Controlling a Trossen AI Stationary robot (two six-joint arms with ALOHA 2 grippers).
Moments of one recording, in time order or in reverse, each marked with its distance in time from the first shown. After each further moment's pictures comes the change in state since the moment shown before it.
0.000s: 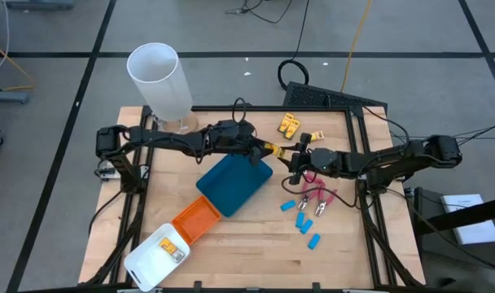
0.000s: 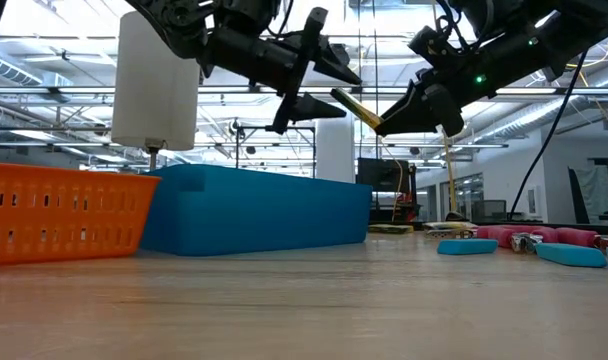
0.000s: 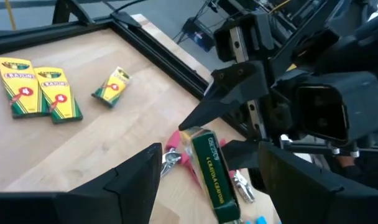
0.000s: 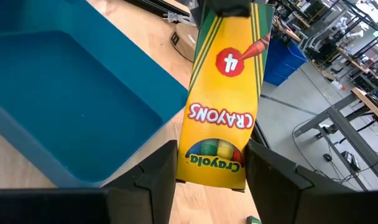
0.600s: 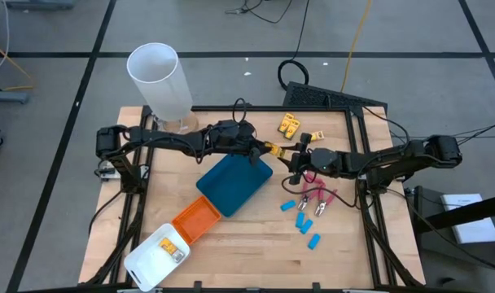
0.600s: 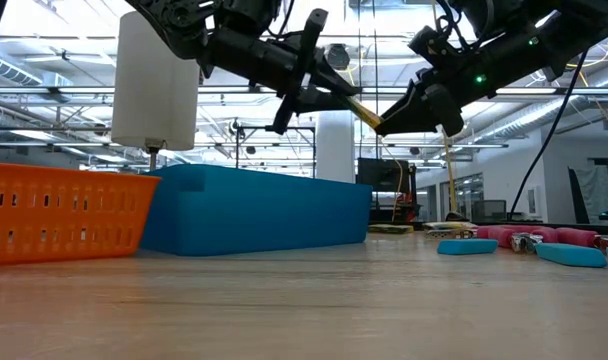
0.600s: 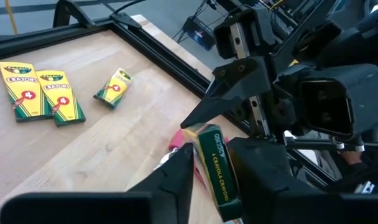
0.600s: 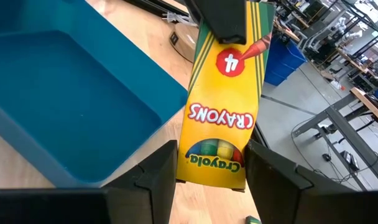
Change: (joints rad) left arm 0.000 0.000 0.000 0.003 0.000 0.034; right arm 0.000 0.000 0.000 -0.002 0.000 0.000
